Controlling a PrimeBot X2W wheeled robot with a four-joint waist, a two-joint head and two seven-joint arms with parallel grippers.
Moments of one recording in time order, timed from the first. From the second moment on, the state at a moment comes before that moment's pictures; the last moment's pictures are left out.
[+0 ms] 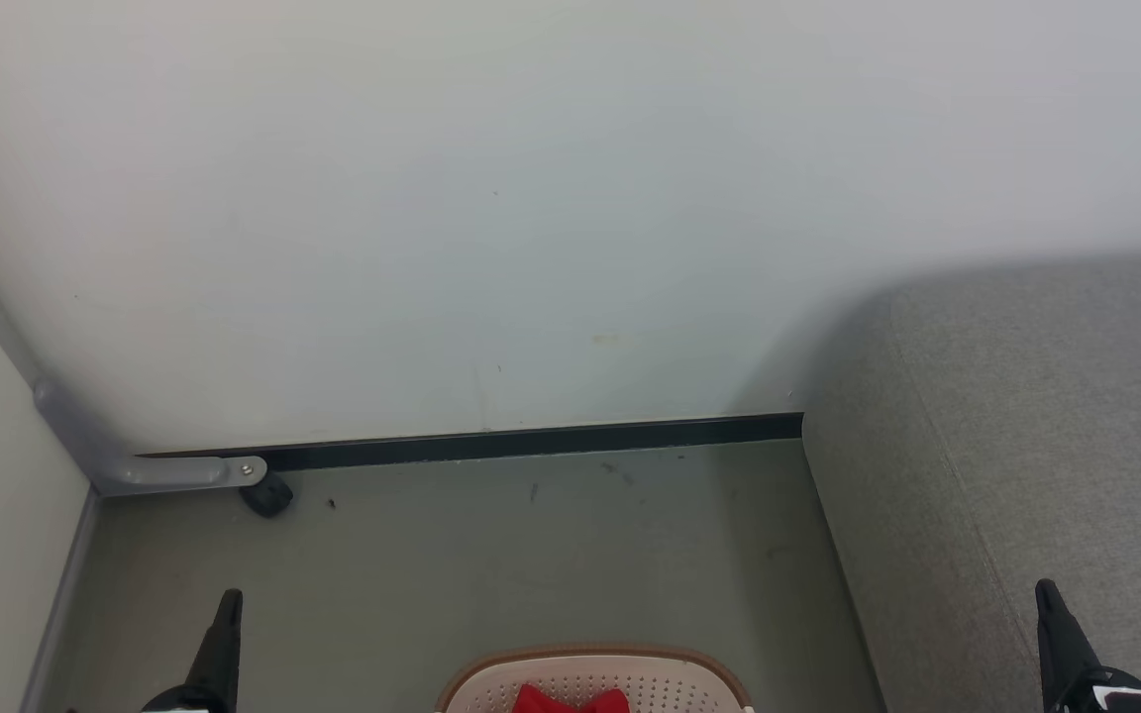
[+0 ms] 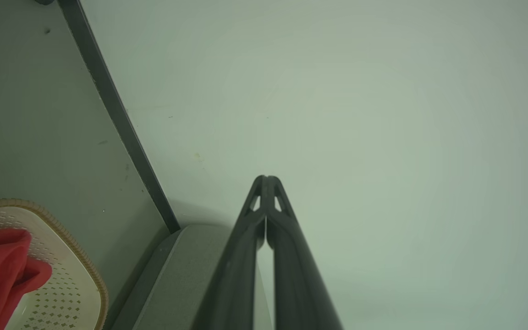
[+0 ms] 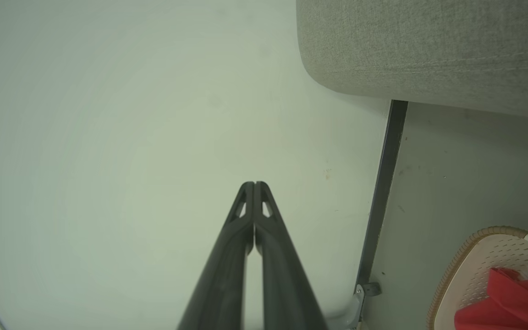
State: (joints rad) left arm -0.08 0.04 0.09 0.29 -1.60 -0.12 0.11; right arm -0.09 -0.04 -0.13 0.30 1.60 0.12 0.11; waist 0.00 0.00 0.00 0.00
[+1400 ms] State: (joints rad) left arm -0.08 0.04 0.09 0.29 -1.60 -0.12 0.11; right arm -0.09 -0.04 -0.13 0.30 1.60 0.12 0.11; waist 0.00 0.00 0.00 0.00
